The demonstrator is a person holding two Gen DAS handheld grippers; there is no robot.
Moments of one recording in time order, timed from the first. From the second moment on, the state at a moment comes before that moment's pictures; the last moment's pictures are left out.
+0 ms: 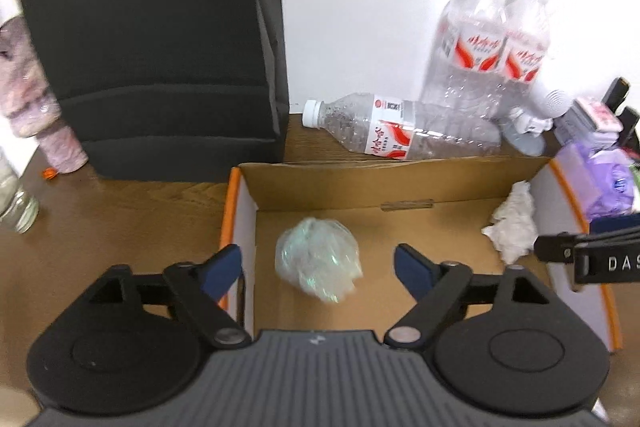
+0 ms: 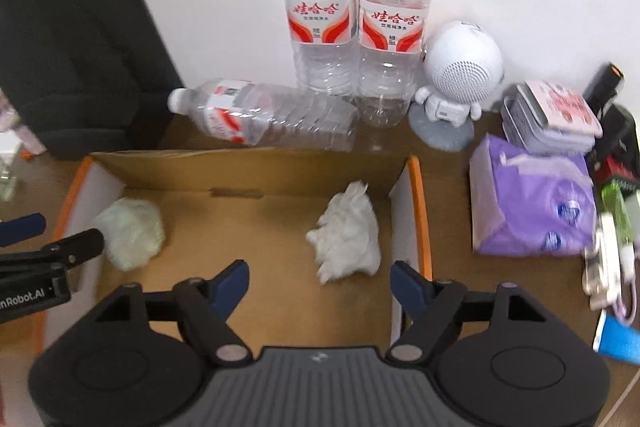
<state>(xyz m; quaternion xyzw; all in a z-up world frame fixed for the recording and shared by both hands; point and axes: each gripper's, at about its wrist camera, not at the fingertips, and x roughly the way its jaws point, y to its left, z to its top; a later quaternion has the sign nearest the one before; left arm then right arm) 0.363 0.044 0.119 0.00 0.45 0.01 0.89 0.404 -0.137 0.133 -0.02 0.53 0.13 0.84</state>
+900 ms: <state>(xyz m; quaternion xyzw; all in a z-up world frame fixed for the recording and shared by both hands) 0.155 0.020 0.236 -0.03 0.30 -0.01 0.95 0.193 -0.168 0.258 -0.02 0.37 0.18 0.91</state>
